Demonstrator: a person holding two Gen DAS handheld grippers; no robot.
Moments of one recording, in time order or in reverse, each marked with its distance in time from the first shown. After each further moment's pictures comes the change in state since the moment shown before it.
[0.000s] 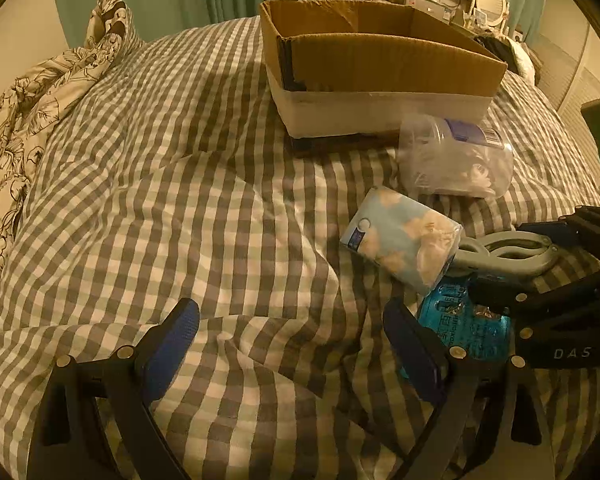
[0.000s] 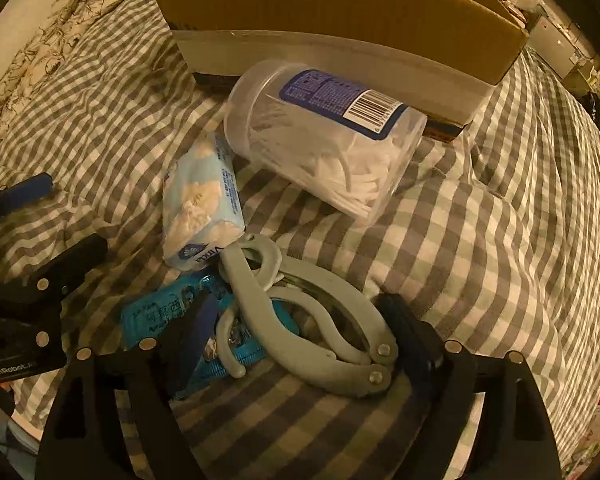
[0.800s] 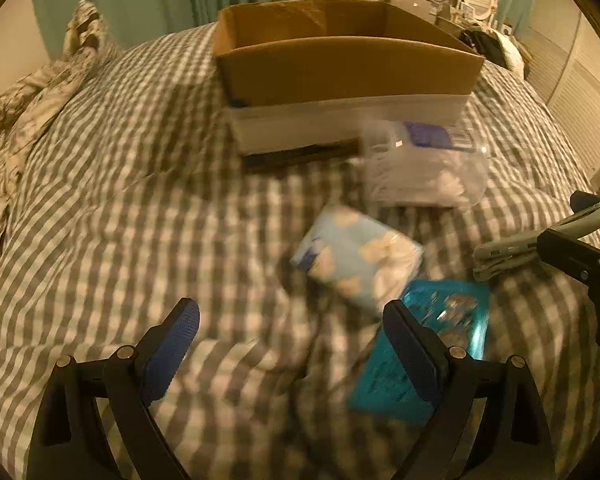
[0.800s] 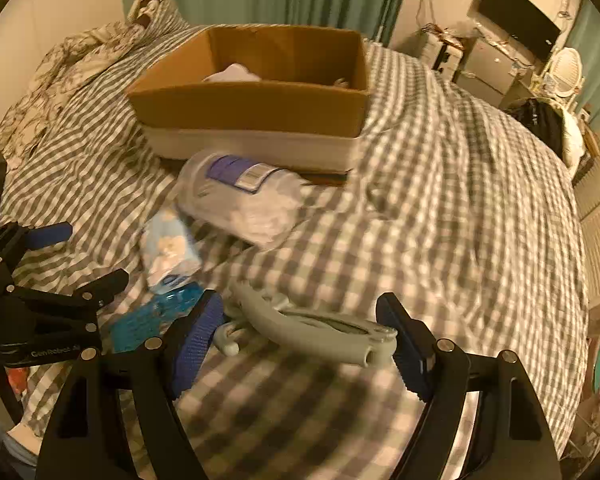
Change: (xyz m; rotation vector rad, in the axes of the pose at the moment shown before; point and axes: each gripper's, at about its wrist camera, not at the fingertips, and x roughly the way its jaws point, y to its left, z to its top) left arm 0.006 -0.034 0.019 0.037 0.005 -0.038; right arm -0.073 -0.038 -0.022 0.111 -0.239 -0.113
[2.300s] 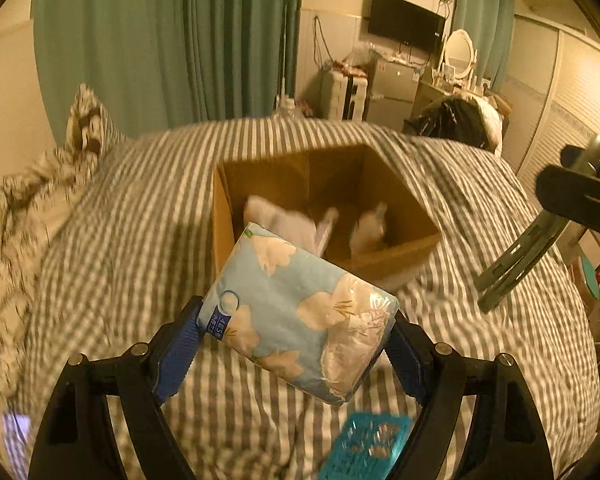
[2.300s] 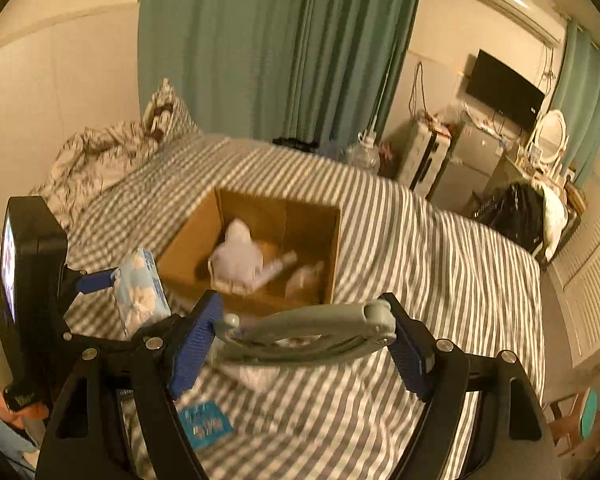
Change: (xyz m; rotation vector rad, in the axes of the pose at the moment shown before) left arm -0.082 0.005 0.110 -0.002 -0.257 -0.034; right arm -0.120 0.002 0.122 -0.089 -0.321 0.001
